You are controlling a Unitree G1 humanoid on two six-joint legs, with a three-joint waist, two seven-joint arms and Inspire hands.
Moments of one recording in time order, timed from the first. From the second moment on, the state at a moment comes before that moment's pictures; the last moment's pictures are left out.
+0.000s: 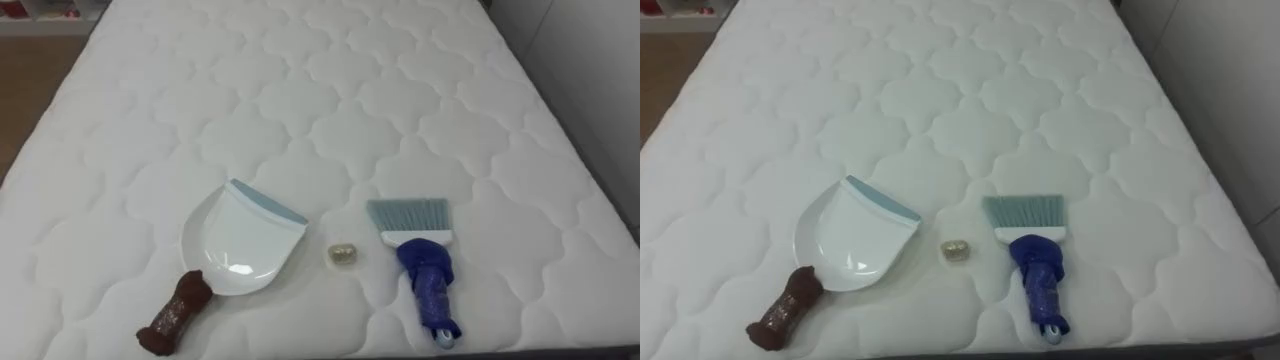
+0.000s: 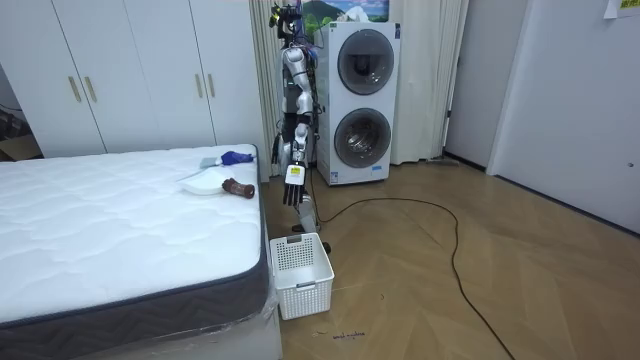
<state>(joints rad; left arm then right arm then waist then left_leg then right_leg) 0.26 0.21 0.11 1.06 0.32 0.04 0.14 0.11 -0.24 -0.02 1.21 -0.28 0.01 -0.03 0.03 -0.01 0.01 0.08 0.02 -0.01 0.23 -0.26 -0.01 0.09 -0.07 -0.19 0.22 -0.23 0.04</state>
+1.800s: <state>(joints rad) 0.22 0.22 0.03 0.53 0.31 -0.29 0.63 0.12 -0.24 -0.01 1.20 -0.14 -0.15 0.00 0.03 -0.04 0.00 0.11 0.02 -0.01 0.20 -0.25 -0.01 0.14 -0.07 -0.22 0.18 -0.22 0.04</state>
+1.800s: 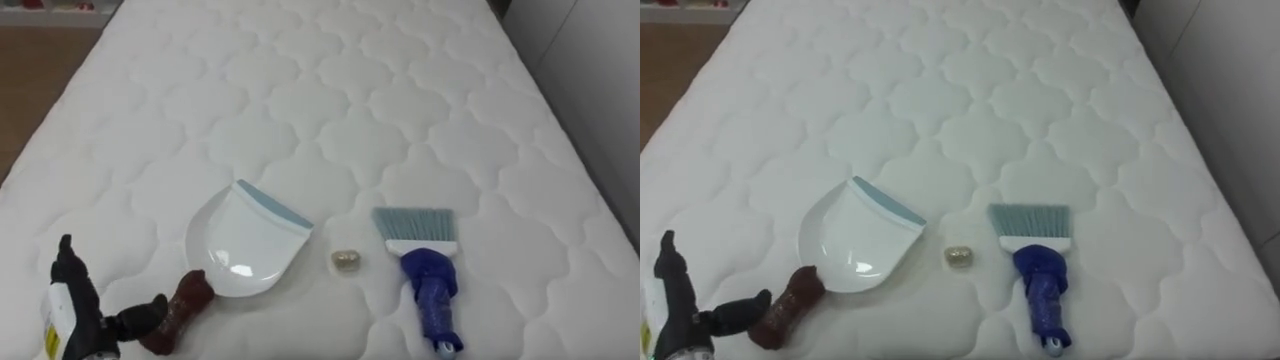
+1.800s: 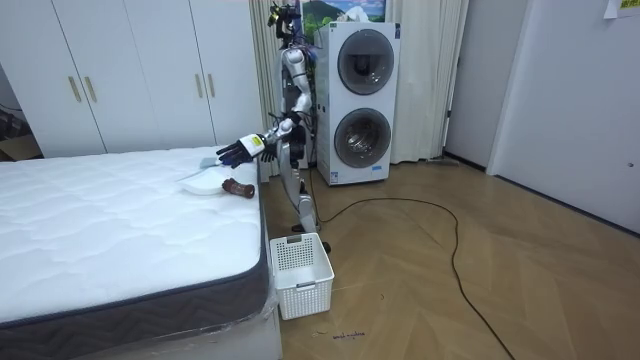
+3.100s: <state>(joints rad) -0.07 0.25 -0.10 0.96 0.38 -0.28 0.57 -0.02 -0.26 0.21 1.25 -0.06 -0.14 -0.12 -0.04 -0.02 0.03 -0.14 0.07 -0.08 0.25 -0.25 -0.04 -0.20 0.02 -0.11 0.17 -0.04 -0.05</state>
